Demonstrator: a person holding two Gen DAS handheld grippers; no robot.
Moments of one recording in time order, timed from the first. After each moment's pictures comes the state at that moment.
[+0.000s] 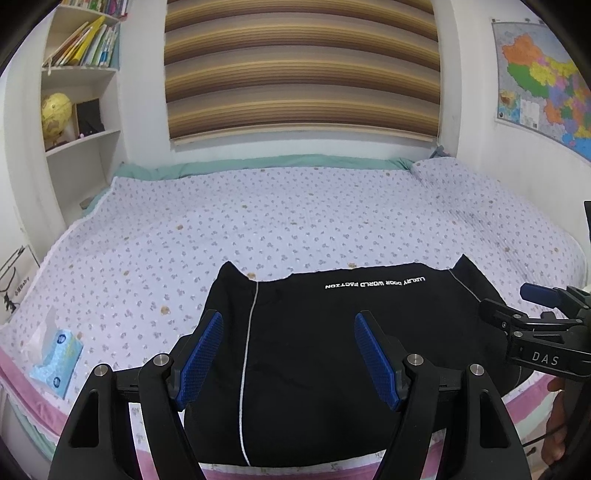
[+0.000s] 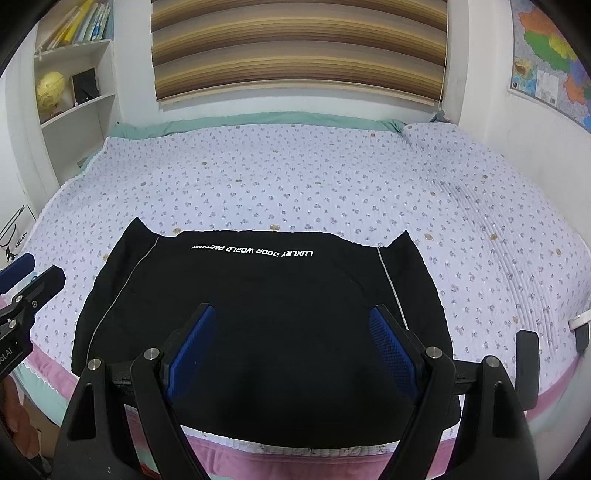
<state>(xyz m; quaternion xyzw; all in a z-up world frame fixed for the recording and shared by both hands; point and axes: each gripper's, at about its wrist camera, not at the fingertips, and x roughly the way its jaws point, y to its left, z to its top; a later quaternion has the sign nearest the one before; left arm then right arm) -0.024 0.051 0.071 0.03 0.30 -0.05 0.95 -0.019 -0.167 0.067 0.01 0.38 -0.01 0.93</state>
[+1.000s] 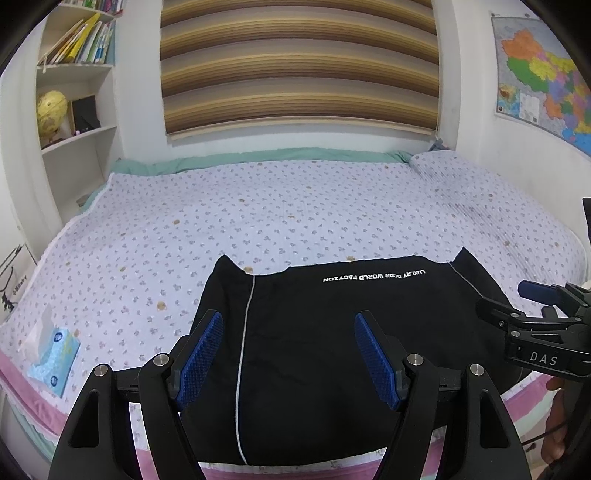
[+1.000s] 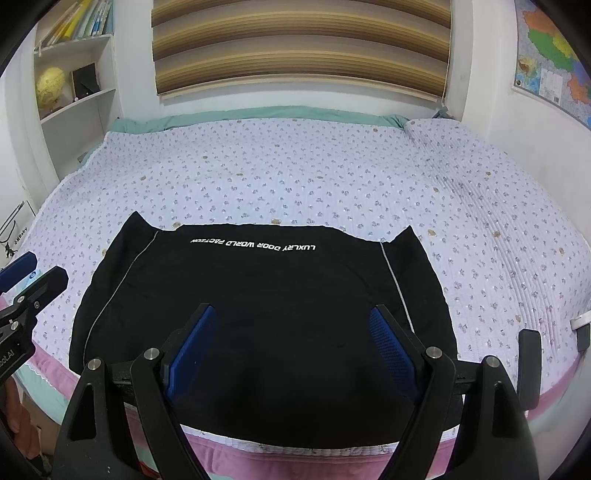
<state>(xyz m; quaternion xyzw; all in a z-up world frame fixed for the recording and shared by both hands) -0.018 0.048 0.064 0.04 0.31 -0.06 0.95 -0.015 -0.164 0.058 0.01 0.38 -0.01 0.92</state>
